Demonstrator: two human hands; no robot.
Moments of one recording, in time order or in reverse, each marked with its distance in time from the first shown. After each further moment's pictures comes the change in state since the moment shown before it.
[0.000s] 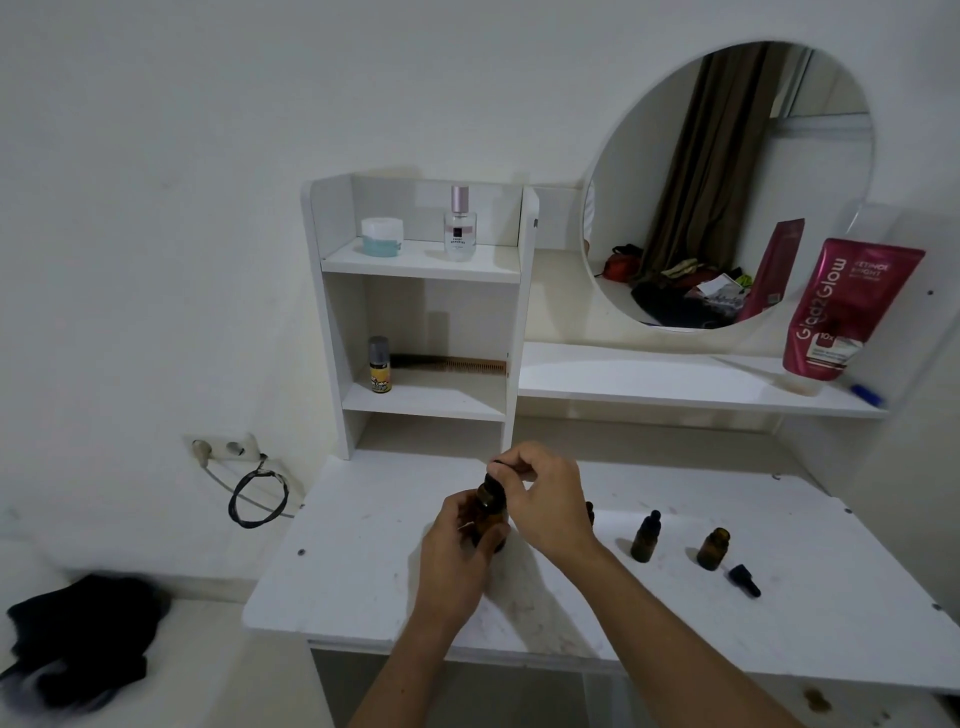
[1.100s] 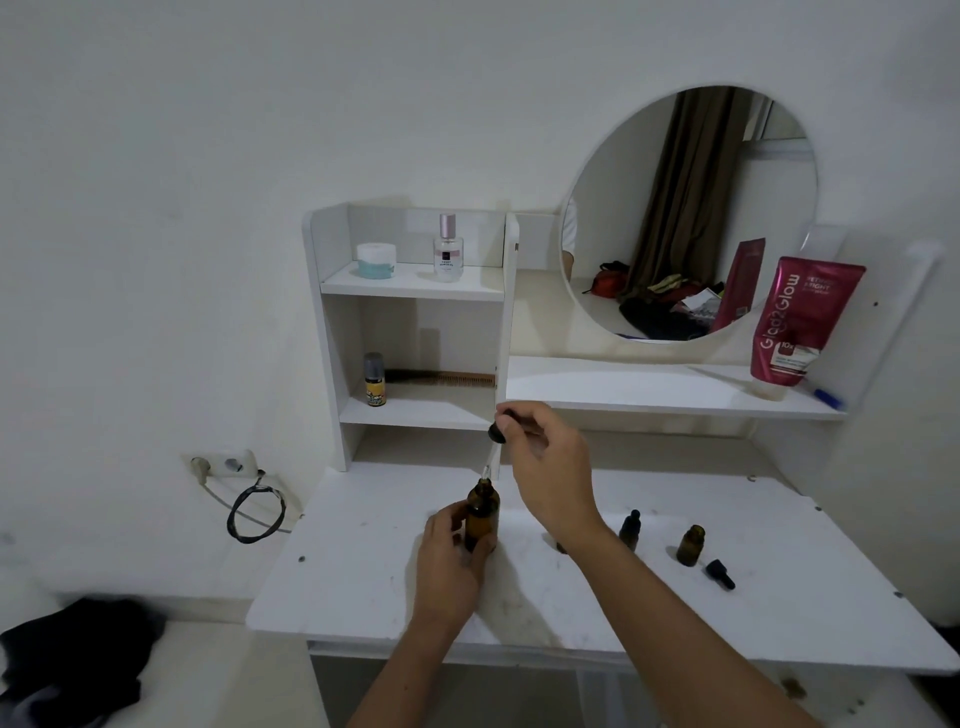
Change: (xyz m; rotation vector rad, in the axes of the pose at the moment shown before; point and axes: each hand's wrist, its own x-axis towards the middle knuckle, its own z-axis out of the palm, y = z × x) left_hand -0.008 0.002 0.001 0.121 0.056 -0.011; right_hand 0.004 -0.053 -0.039 0.286 0.146 0.010
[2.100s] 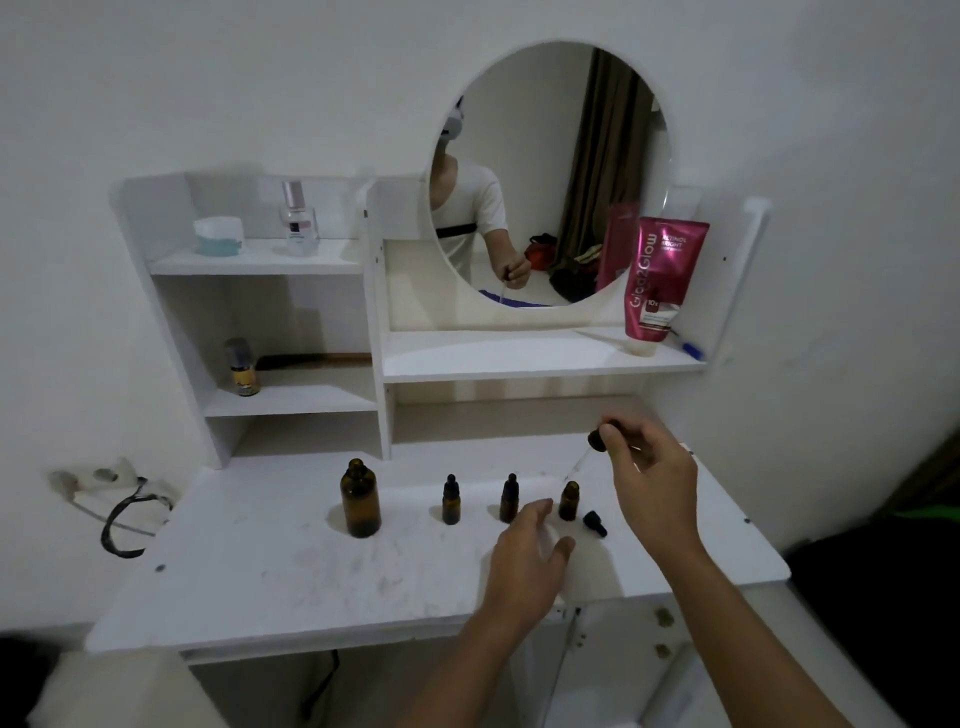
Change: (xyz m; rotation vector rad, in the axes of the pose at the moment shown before) left_hand -0.082 0.090 0.170 0.041 -0.397 0.169; right_hand -0.044 0.059 -0.217 -0.195 0.337 0.093
